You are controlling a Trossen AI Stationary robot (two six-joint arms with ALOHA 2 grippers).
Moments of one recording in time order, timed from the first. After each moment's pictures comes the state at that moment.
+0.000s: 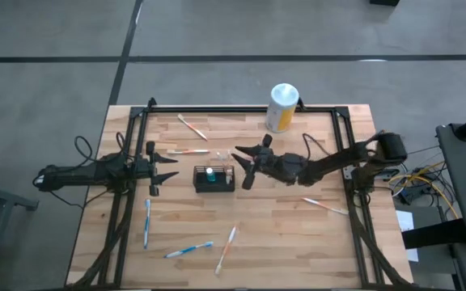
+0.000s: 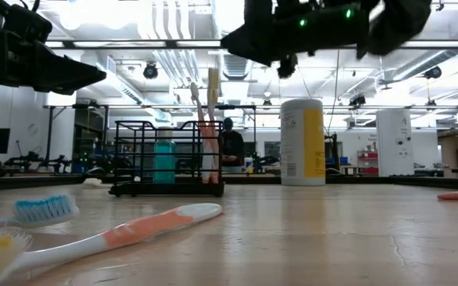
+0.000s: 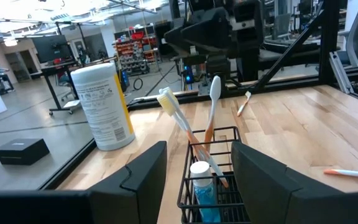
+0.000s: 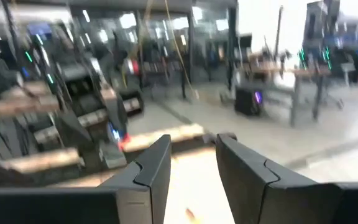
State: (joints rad) left arm 0.01 0.04 0.04 -0.06 -0.13 0.18; right arm 0.07 1.66 0.79 0.96 0.50 0.02
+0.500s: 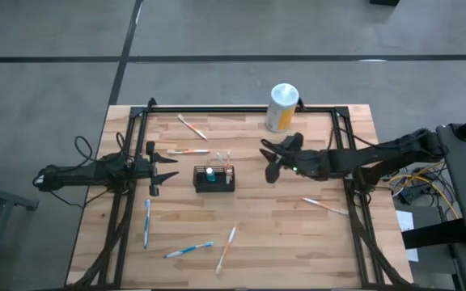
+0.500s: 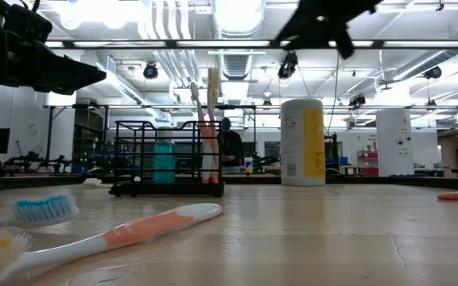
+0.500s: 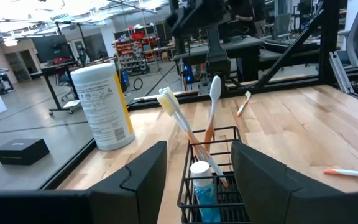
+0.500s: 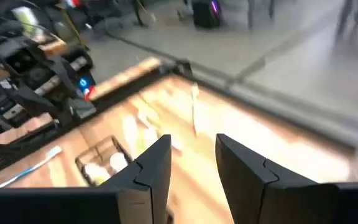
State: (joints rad) left arm 0.01 0.04 0.04 -0.06 -0.13 0.18; right arm 0.15 1.23 0.87 -0.06 0.70 0.56
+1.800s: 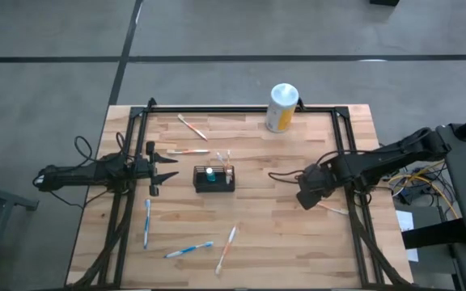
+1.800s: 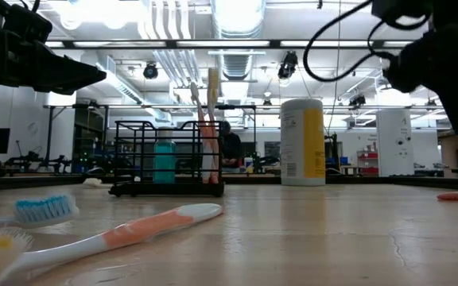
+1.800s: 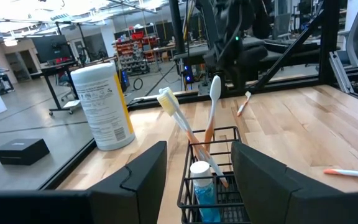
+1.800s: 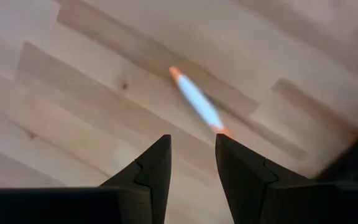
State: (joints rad) left arm 0.01 0.04 0.04 -0.06 -0.13 0.18; right arm 0.22 1.19 0.78 -1.05 -0.08 1.29
